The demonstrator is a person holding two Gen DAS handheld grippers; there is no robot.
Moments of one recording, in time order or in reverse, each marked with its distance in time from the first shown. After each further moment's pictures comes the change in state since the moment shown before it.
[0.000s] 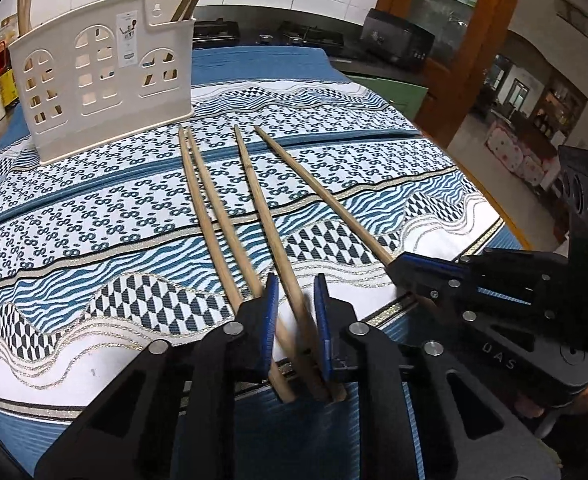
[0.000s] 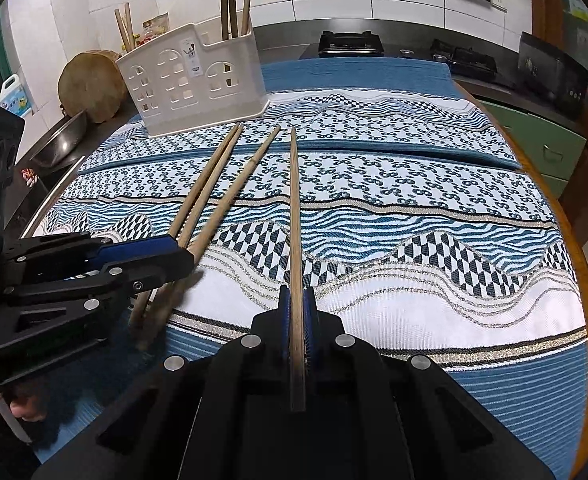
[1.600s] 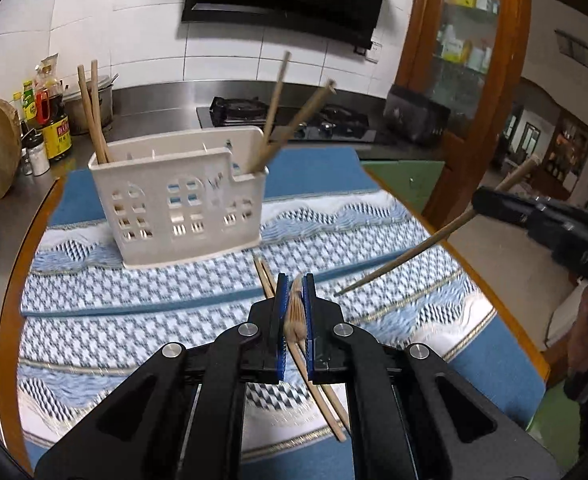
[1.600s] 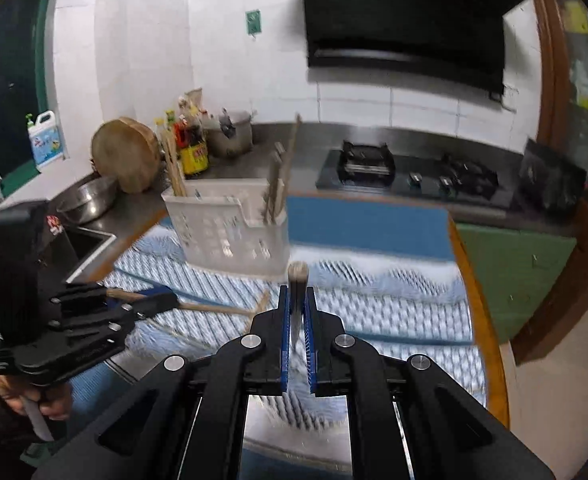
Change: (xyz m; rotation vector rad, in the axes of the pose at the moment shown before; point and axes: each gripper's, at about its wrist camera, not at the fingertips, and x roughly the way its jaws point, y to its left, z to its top) left arm -0.101 0.040 0.072 -0.030 -0.228 0.074; right arm -0.122 0.033 0.131 -0.143 -0.288 0.028
